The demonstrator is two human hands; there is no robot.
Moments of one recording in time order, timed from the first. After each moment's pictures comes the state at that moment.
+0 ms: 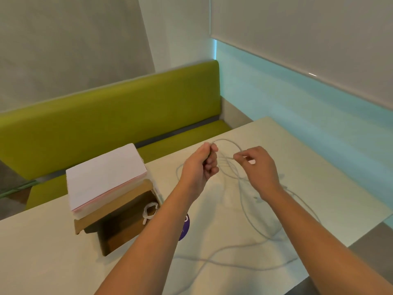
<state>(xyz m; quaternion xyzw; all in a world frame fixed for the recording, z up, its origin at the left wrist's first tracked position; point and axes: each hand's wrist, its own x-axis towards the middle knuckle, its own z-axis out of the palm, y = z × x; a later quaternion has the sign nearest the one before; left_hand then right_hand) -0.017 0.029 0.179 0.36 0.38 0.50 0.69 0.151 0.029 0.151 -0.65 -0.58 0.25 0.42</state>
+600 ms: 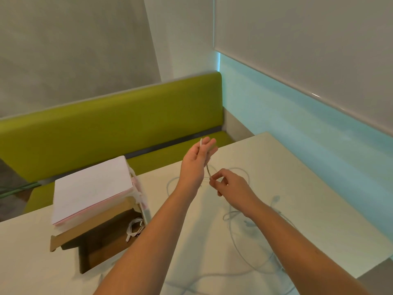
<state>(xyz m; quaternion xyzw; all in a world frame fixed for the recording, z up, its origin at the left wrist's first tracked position) 0.035 0.085 0.192 0.45 0.47 0.56 0.52 0.157 0.062 0.164 -0.61 -0.64 0.40 0.24</state>
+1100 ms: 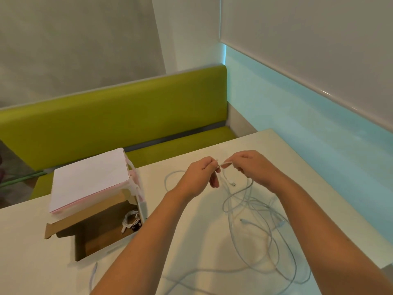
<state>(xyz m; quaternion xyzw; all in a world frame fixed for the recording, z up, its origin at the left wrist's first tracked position) 0.040 0.081 0.158 0.61 0.58 0.32 0.43 0.212 0.090 0.211 -0.56 -0.64 0.45 0.26</state>
